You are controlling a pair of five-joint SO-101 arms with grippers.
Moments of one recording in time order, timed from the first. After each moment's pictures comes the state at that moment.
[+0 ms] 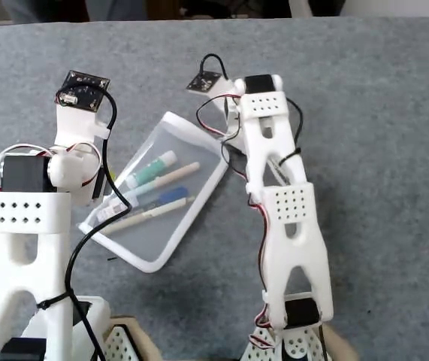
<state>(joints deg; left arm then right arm) -4.4 -34.7 18.2 90.0 -14.1 -8.7 66.9 -65.8 93.2 47.5</state>
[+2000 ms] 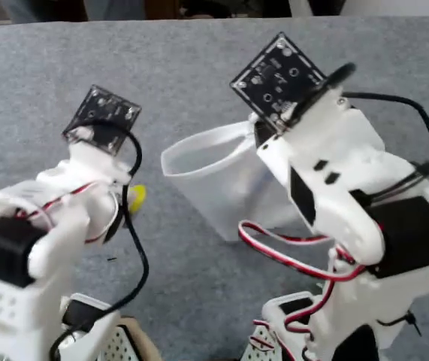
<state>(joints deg) 13.1 -49.3 5.7 100.3 -10.7 -13.4 -27.2 -33.1 101.1 31.8</state>
